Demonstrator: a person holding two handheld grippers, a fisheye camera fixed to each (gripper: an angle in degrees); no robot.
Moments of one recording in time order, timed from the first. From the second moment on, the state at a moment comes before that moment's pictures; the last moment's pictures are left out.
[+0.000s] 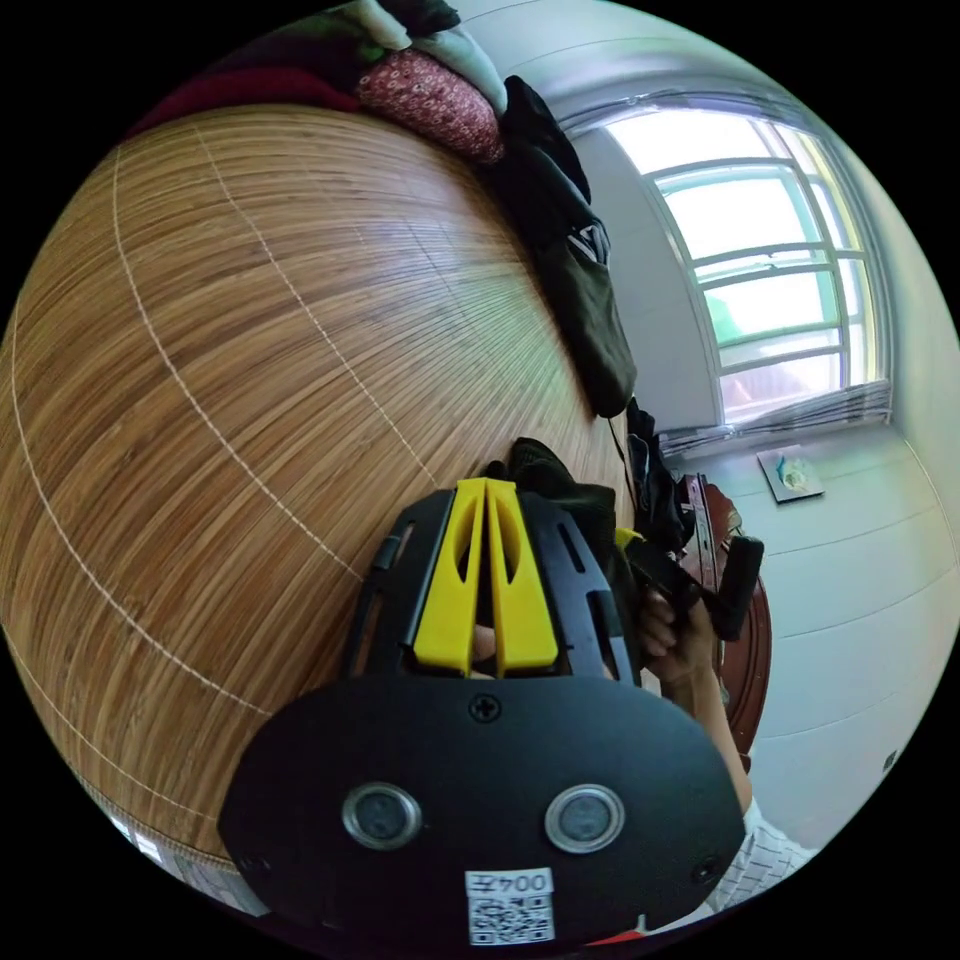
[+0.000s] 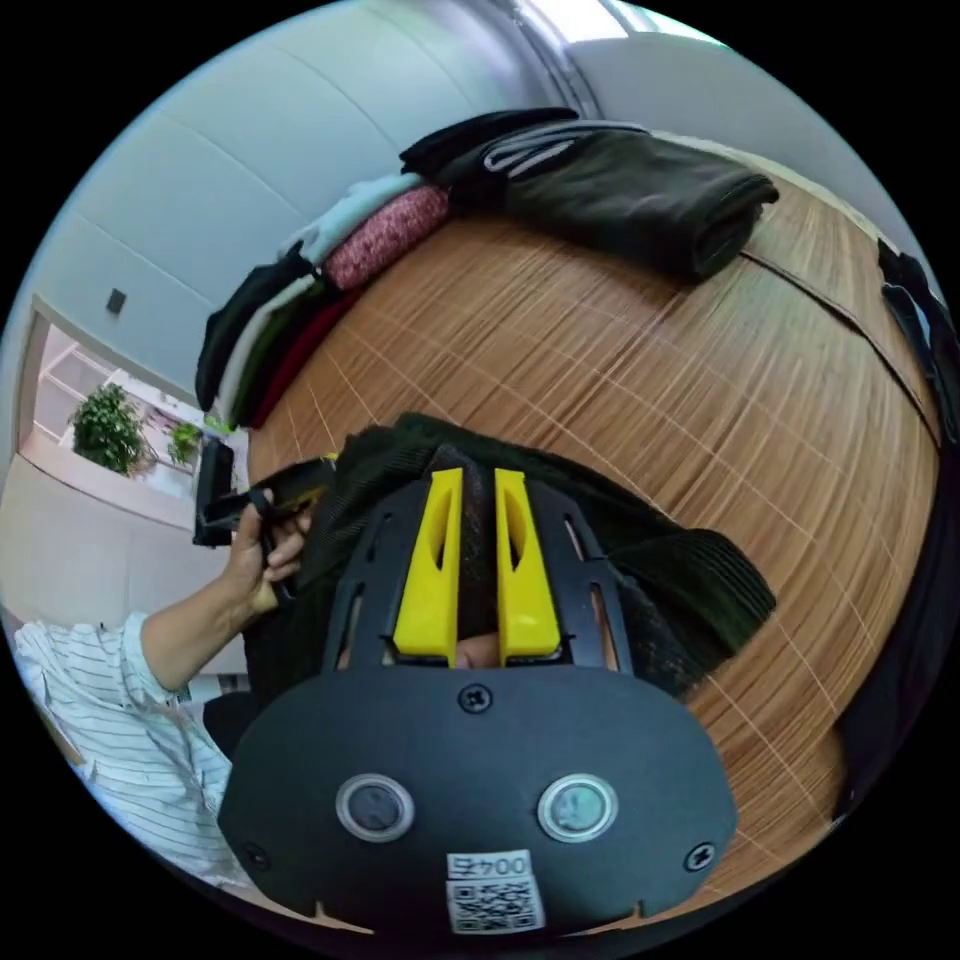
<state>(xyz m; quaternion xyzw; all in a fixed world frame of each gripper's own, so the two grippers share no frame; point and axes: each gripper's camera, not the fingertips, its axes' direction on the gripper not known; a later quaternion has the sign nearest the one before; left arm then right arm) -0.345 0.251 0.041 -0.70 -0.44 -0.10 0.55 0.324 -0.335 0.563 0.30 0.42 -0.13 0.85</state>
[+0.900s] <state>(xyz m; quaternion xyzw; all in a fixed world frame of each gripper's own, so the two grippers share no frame) -0.408 0.201 -0.034 -0.69 -0.47 -0.12 0.55 0.305 -0.145 0.568 0.52 0.25 -0.15 0.80</state>
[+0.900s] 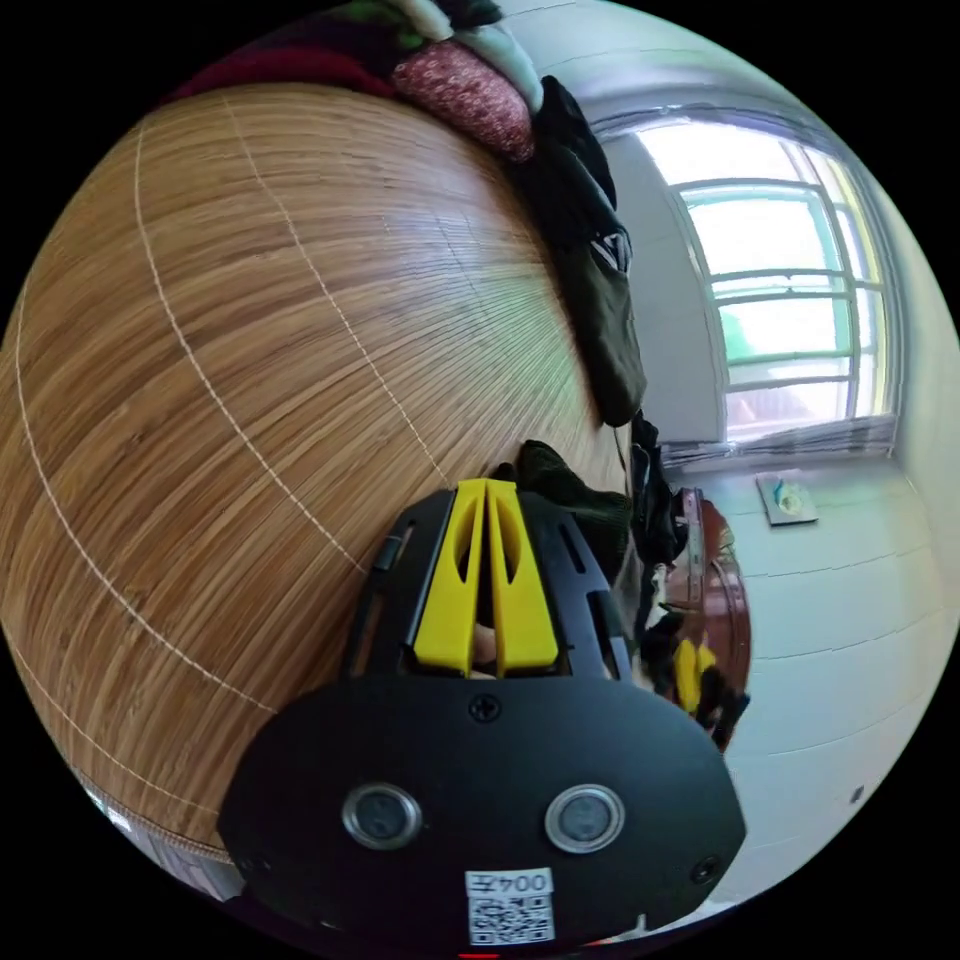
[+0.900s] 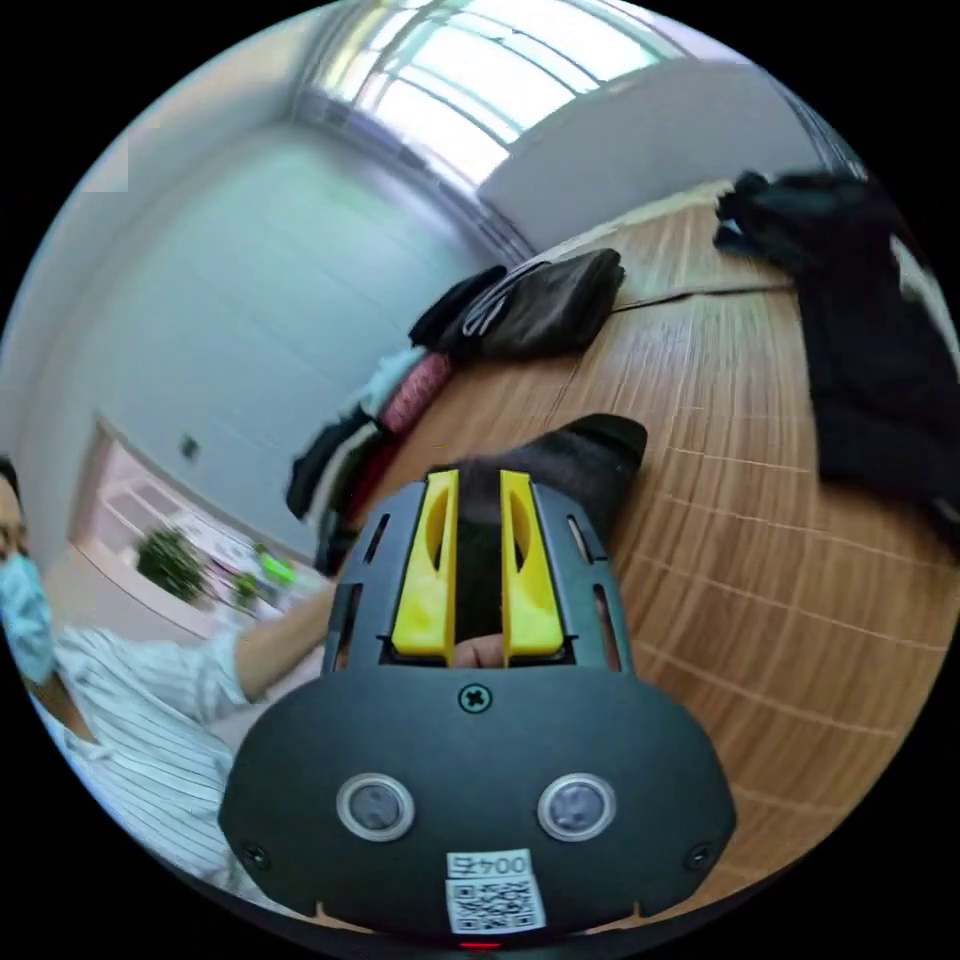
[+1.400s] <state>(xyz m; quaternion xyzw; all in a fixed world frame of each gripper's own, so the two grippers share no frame) -0.236 0.006 -0.155 -0.75 -0.24 0.08 0.62 0.252 -0.220 0.855 0.34 0.62 -0.08 0.70</state>
